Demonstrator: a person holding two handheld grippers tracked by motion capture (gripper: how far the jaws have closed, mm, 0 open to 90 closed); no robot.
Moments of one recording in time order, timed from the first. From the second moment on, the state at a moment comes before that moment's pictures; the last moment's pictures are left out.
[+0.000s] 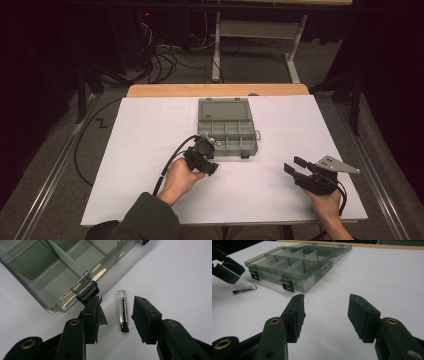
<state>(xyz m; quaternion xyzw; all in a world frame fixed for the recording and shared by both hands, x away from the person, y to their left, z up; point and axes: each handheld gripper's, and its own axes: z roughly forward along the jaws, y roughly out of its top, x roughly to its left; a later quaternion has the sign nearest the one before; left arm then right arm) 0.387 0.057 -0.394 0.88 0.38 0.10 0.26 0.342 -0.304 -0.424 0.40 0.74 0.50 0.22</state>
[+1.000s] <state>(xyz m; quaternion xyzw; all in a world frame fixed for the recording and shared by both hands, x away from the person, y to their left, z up) 0.396 0.037 -0.408 0.91 0.36 0.07 0.20 0.341 -0.303 -0.424 0.40 0.74 0.49 0.22</state>
